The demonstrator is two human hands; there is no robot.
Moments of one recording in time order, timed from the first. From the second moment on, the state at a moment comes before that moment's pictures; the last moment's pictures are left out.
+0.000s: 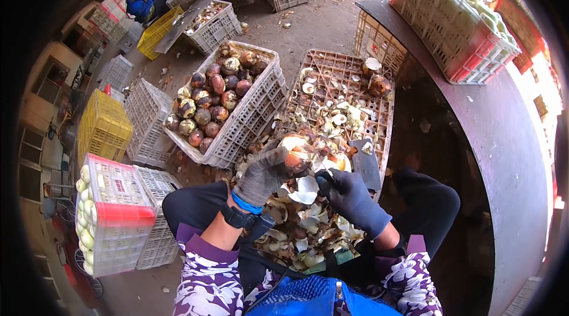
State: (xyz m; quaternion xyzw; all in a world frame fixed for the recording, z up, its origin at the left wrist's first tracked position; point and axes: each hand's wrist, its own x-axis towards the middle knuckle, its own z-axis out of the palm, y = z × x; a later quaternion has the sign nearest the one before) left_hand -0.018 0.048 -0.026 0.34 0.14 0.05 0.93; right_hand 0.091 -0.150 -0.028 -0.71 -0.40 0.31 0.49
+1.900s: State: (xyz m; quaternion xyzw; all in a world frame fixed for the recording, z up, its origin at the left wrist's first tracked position) left_hand -0.009 0.009 -0.036 0.37 0.18 0.08 0.91; right_hand 0.101 -0.144 -0.027 -0.69 -0.39 0.12 0.59
